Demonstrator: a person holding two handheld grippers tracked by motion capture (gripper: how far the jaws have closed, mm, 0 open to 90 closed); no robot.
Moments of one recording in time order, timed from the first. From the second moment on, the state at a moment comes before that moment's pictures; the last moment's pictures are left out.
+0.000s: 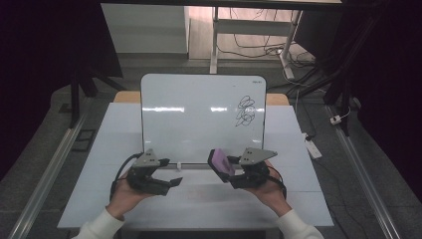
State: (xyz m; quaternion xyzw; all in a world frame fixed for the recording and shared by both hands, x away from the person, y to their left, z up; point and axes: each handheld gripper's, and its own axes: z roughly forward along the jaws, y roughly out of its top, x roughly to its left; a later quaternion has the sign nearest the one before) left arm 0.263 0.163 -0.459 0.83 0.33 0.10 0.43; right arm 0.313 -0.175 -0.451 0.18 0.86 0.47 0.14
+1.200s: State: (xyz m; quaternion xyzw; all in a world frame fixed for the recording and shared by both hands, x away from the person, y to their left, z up) left arm 0.247 0.233 -0.501 0.79 0.43 0.12 0.42; right arm 0.354 -0.205 -0.391 0.28 0.79 0.40 0.38
